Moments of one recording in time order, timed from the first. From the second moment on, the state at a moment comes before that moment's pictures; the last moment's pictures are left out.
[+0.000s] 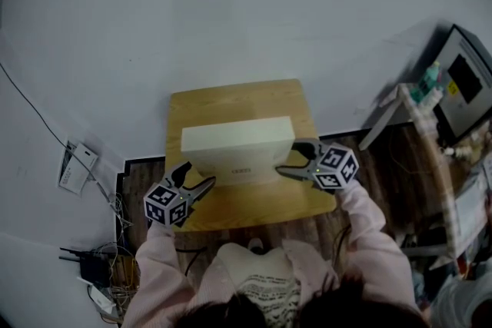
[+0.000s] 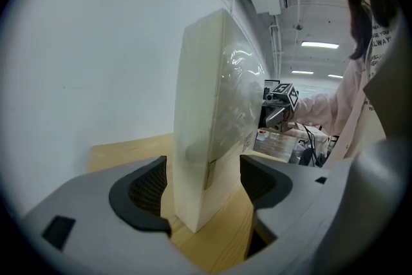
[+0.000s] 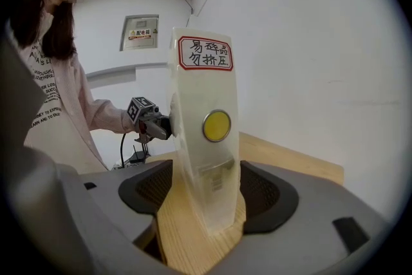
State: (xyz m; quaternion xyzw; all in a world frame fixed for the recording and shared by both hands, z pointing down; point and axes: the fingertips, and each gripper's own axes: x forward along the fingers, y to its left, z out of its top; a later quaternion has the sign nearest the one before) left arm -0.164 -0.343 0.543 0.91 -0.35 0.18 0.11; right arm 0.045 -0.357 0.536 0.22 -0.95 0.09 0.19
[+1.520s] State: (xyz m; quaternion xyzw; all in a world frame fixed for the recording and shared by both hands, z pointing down) left arm -0.147 -0.360 0.559 0.93 -0.29 0.18 0.12; right arm 0.028 -0.368 0.547 0.16 -0.97 0.08 0.19
